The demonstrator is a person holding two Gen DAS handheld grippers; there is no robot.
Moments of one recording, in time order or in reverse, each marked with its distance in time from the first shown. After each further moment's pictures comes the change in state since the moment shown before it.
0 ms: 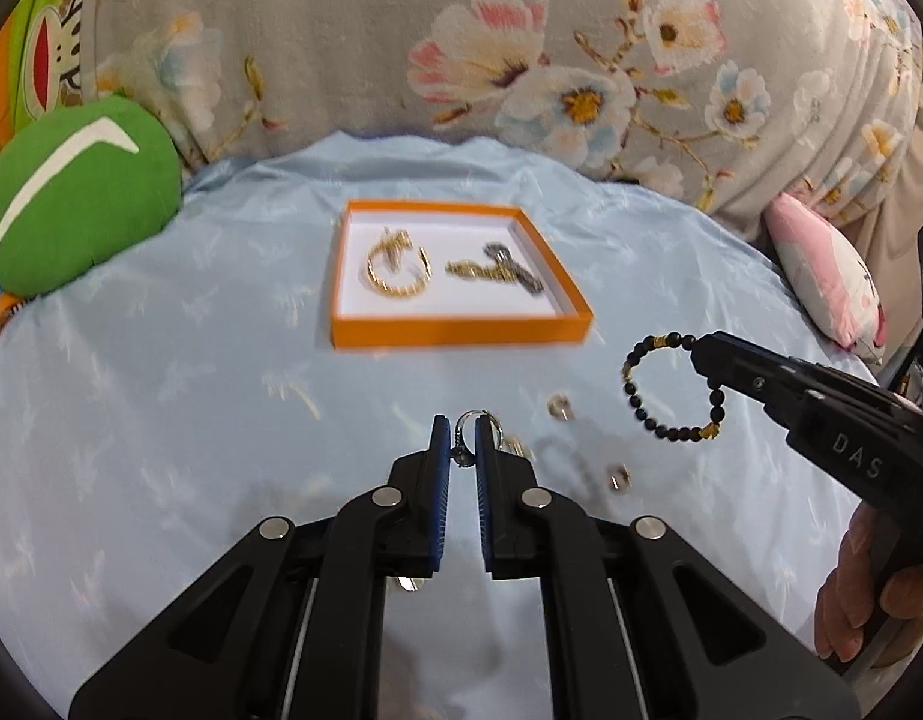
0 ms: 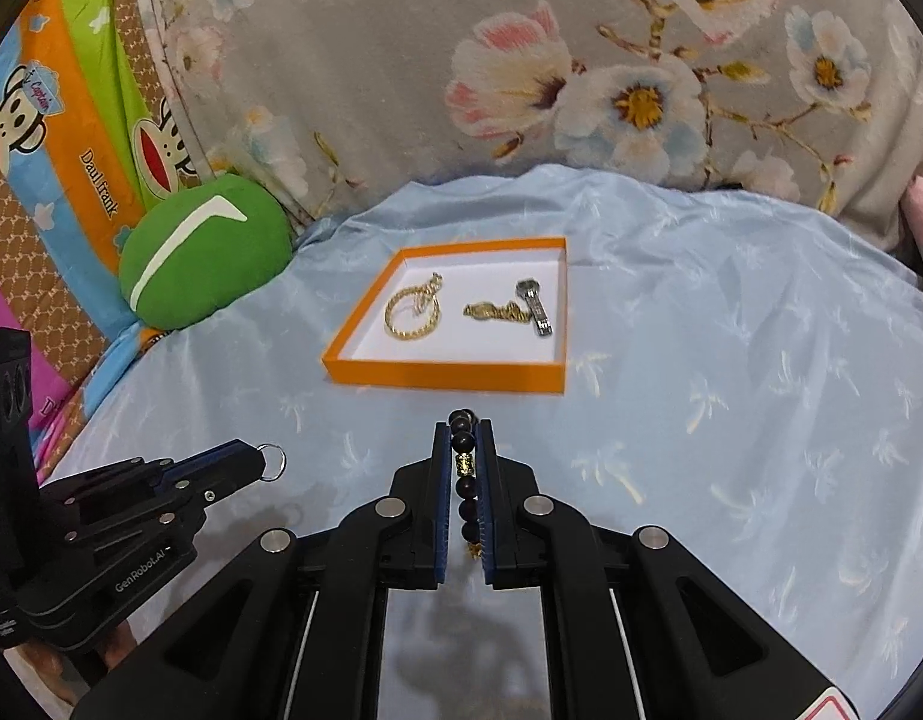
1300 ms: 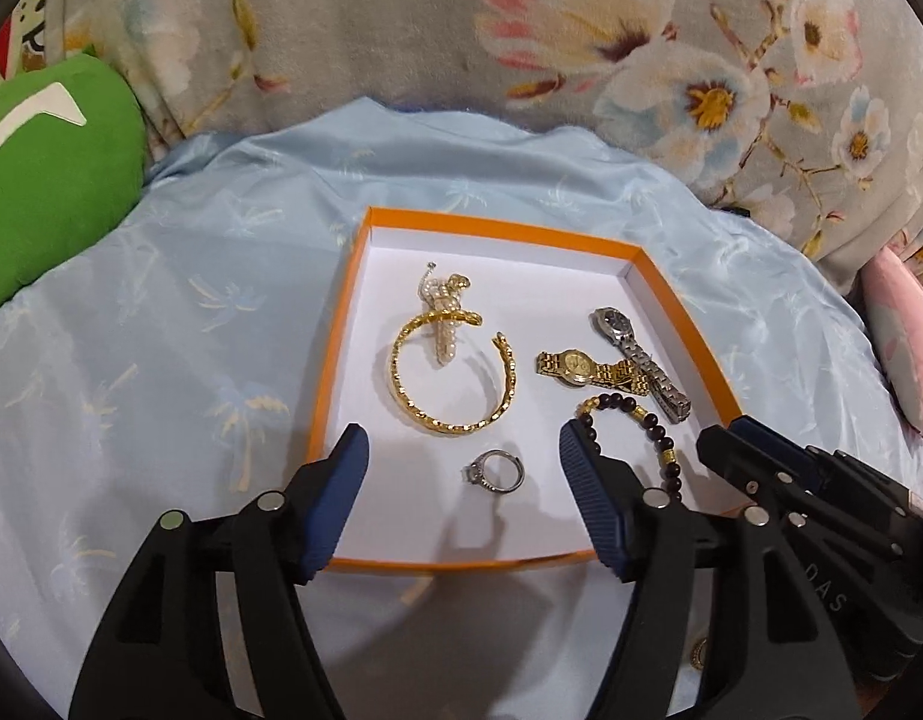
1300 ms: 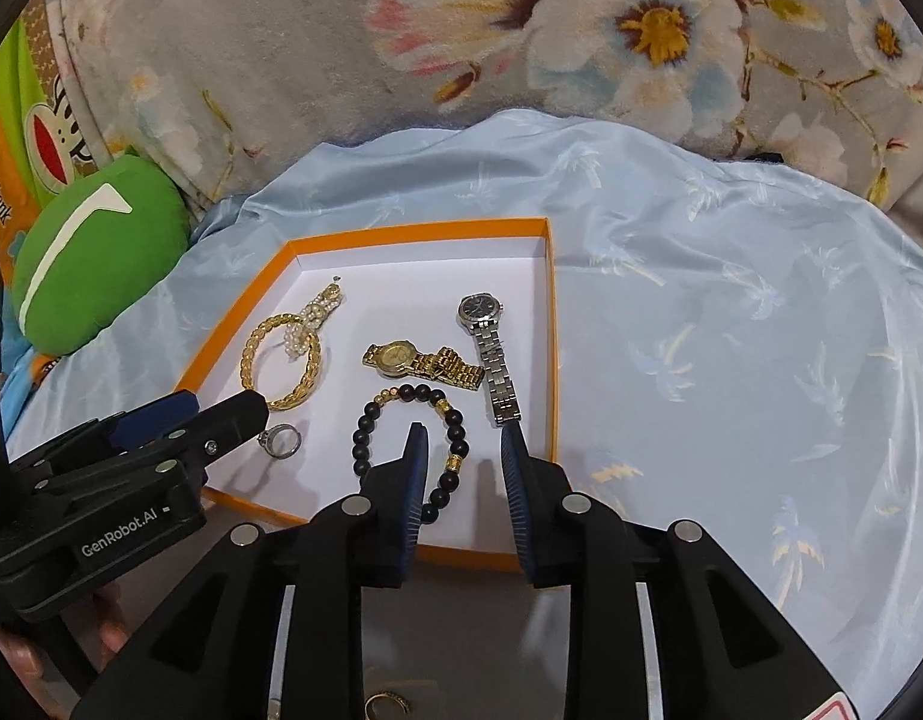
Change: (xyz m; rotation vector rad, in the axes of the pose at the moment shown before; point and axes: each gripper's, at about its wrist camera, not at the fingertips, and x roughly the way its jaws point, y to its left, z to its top) left arm 0.153 0.041 0.068 -0.088 0.027 0.066; right arm 0.152 -0.038 0.030 0.031 0.072 -0.107
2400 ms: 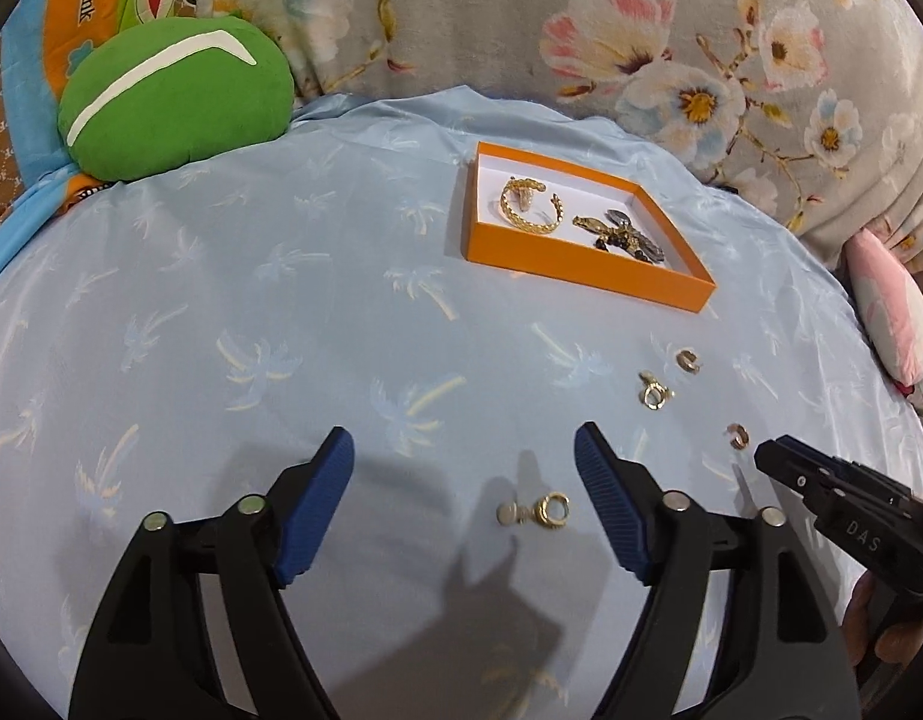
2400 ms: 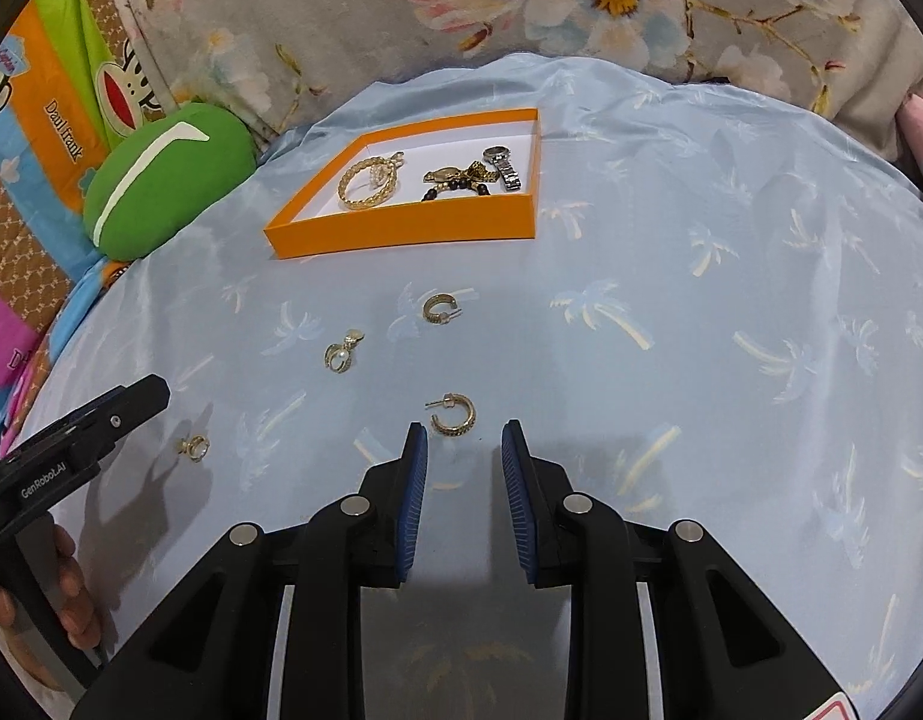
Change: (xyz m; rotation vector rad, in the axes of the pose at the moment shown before) left arm -0.145 0.028 -0.139 -0.073 -0.011 0.076; right arm -0.111 0.004 -0.129 0.004 0.092 0.072
